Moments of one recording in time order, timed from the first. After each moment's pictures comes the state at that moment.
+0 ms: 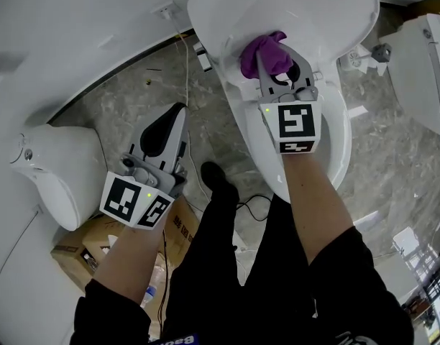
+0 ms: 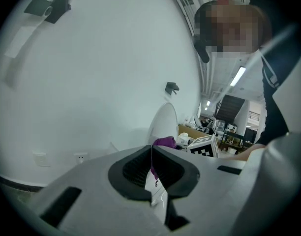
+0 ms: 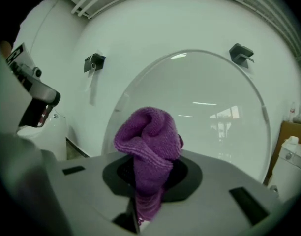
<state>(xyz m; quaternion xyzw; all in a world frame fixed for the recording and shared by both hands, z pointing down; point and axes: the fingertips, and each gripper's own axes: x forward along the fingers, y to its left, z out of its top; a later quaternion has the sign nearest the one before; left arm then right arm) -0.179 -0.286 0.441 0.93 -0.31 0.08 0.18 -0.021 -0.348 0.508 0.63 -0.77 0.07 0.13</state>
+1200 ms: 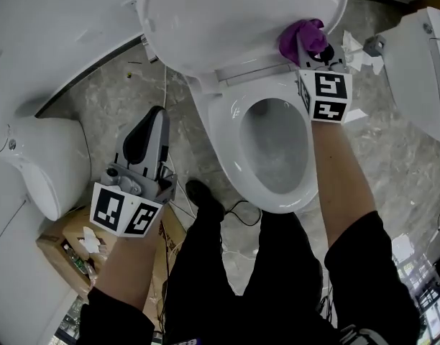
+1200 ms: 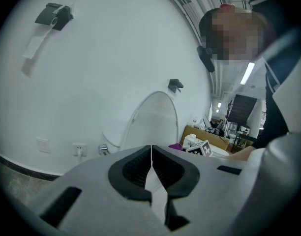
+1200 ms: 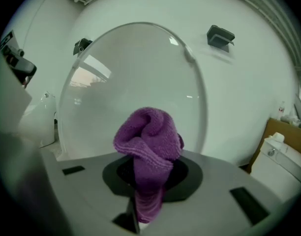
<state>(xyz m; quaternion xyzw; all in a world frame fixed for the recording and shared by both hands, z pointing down) -0.117 -0.244 0.475 0.91 -0.38 0.07 0.18 0.176 -0.332 0.602 0.65 -0.73 0.08 0.20</state>
